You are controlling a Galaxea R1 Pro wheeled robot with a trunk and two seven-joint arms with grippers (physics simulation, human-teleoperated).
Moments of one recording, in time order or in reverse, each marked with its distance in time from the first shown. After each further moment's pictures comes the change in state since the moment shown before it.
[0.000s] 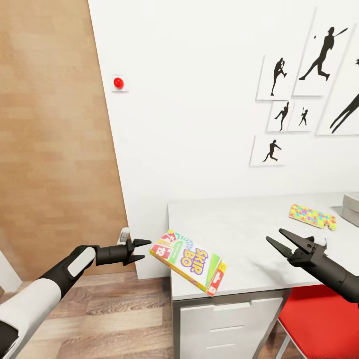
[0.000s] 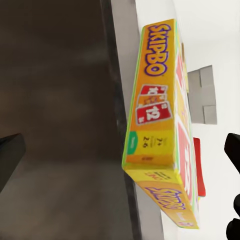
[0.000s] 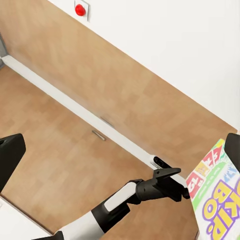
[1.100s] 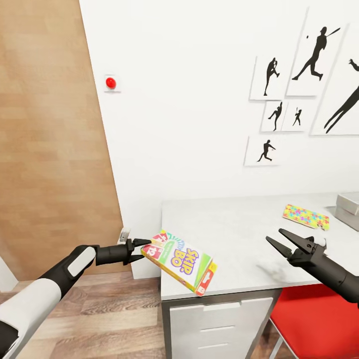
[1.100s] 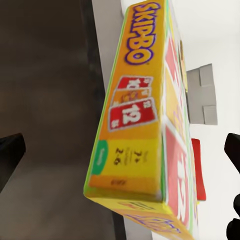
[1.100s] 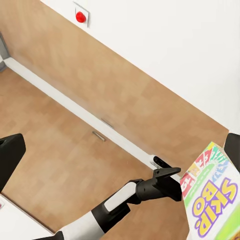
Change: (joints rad) left arm 0.000 0.000 0.000 -0.005 0.000 -0.003 0.000; right arm 0.000 0.001 0.000 0.000 0.000 0.000 0.000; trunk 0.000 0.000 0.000
